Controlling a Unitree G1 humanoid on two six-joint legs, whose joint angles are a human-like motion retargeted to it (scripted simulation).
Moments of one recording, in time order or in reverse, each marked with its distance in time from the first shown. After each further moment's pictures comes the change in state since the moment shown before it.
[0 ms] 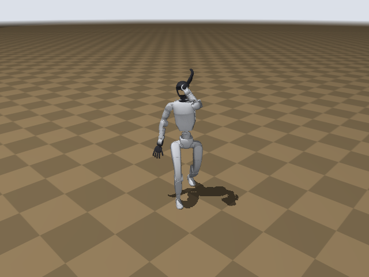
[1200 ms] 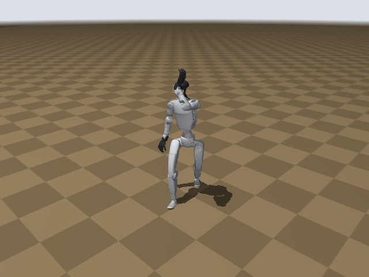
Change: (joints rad) left arm -0.033 0.016 -0.062 -0.037 -0.100 -0.084 -0.075; right arm 0.044 0.046 -0.130 0.044 0.087 0.011 -0.058; waist -0.054 0.001 0.006; left_leg -0.039 -0.078 0.107 -0.149 -0.013 -0.014; right_leg -0.093 -0.121 -0.122 -0.241 0.070 0.045
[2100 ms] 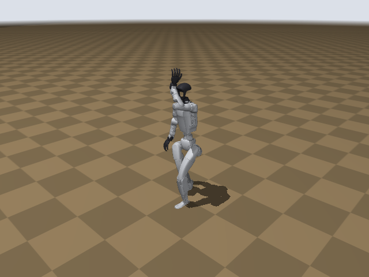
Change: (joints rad) left arm -0.154 0.103 -0.066 0.227 -0.334 -0.099 0.011; right arm -0.079 0.035 0.033 0.092 0.128 0.031 -0.120; waist 0.043 -0.068 0.162; left_leg -0.735 -0.156 -0.308 0.432 0.364 -0.001; right_leg 0.744 0.320 0.502 0.283 -0.465 -0.115
